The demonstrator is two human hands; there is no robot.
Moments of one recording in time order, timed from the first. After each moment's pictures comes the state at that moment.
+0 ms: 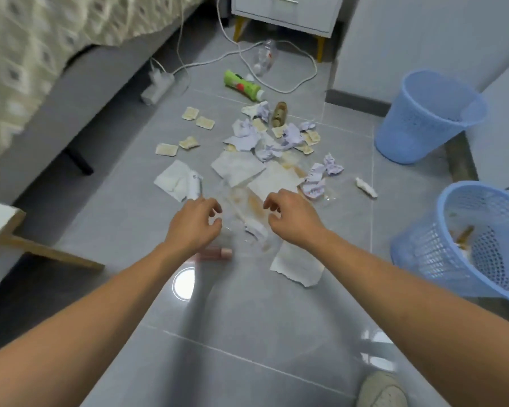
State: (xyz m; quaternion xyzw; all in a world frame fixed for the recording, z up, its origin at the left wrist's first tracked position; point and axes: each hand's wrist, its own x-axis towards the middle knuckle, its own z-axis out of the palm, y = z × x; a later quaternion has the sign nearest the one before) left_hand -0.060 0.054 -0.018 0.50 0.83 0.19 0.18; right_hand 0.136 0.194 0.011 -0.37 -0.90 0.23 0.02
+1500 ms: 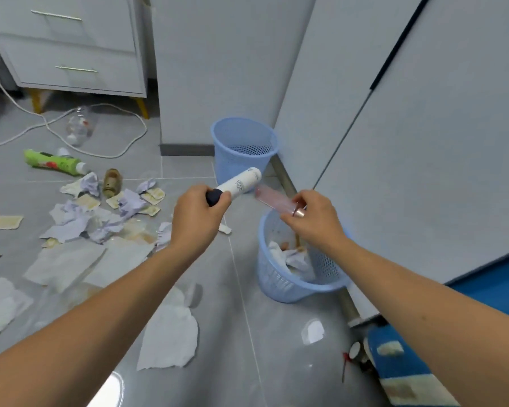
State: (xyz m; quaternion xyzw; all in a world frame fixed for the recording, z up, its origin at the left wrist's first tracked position) left_hand 0.190 0.289 0.131 0.53 0.67 0.44 0.27; right_hand 0.436 0.320 0.136 -0.66 -0.71 0.11 0.22
